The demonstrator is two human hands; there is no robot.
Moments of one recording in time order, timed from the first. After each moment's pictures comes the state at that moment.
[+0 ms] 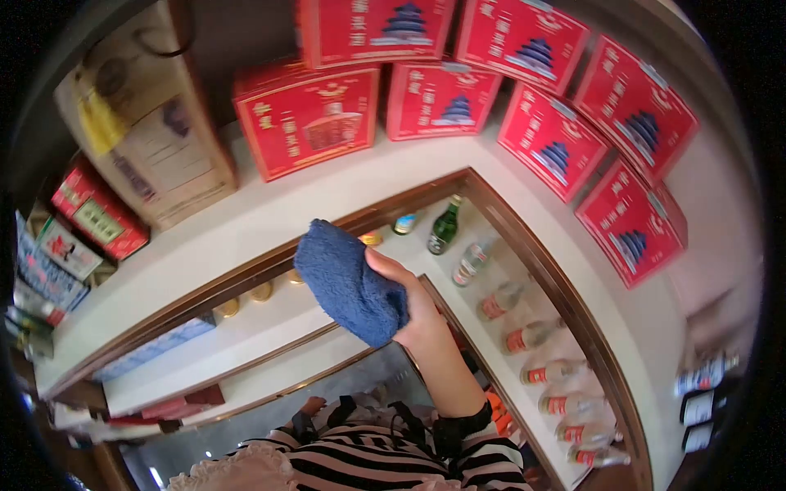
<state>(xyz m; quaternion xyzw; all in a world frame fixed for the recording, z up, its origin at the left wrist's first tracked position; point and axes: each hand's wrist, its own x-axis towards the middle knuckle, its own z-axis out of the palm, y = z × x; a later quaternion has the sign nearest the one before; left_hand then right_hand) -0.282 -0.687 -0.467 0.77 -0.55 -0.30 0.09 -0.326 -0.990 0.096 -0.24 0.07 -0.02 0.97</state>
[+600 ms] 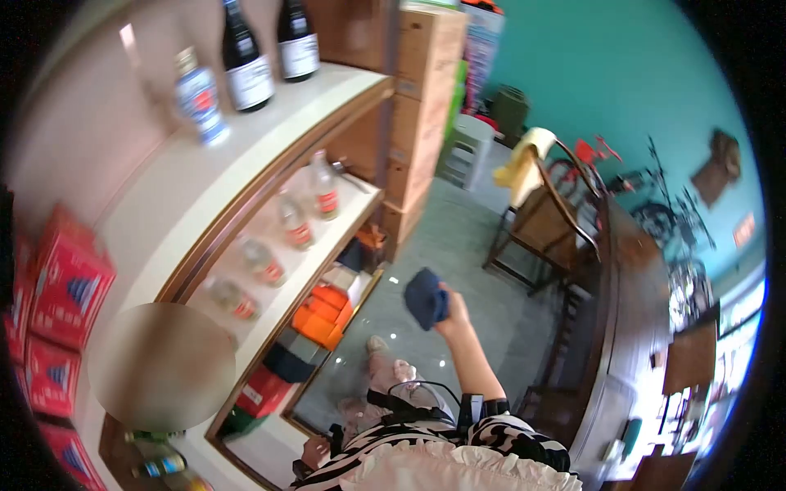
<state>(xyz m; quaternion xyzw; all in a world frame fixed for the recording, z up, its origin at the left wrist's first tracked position) -0.330 -0.905 -0.321 0.65 -0.22 -0.73 -0.02 -0.755 -0.743 -0.084 0.22 0.32 -0.86 0.32</state>
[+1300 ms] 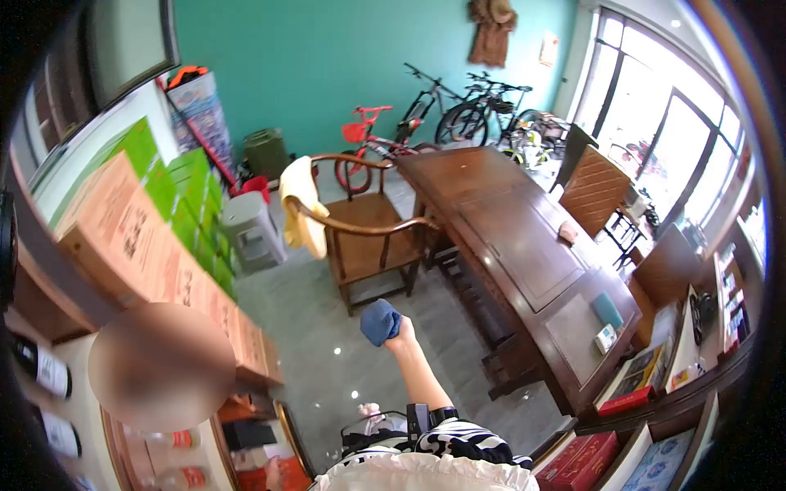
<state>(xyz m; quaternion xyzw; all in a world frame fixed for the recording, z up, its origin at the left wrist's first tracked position) -0.795 -0.938 -0.286 0.37 -0.57 -0.69 -0.26 -0.959 -0.467 -0.118 0.25 0.08 -0.96 -0.07</state>
